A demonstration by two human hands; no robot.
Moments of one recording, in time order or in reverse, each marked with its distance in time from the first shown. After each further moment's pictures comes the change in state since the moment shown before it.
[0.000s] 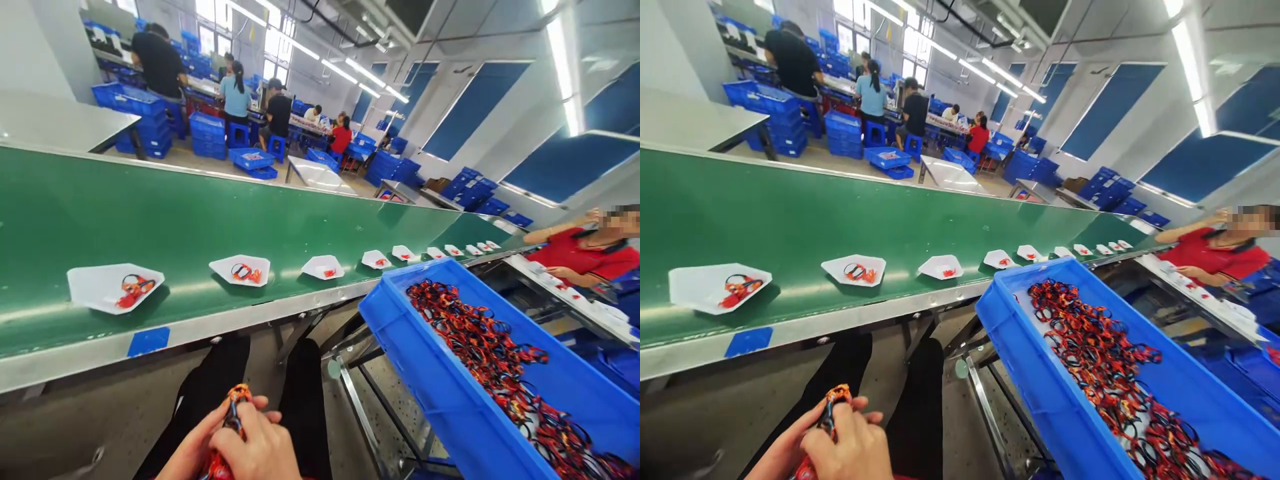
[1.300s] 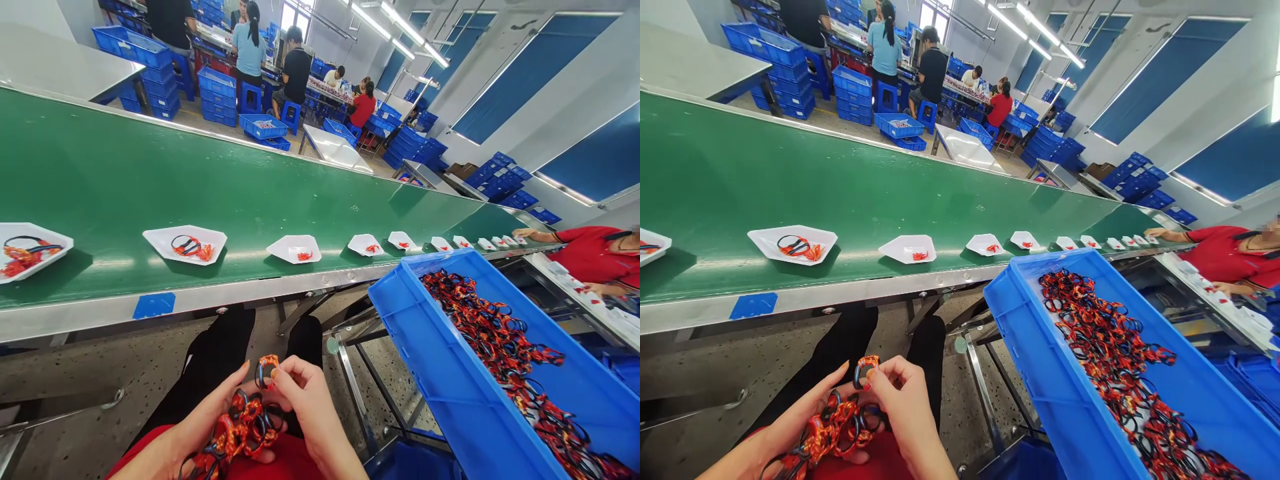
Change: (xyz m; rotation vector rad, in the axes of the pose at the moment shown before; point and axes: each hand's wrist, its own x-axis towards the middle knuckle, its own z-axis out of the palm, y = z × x) left_hand 0.003 -0.006 0.027 0.118 0.072 -0.198; right_hand 0.014 0.033 -0.067 1.169 -0.085 0.876
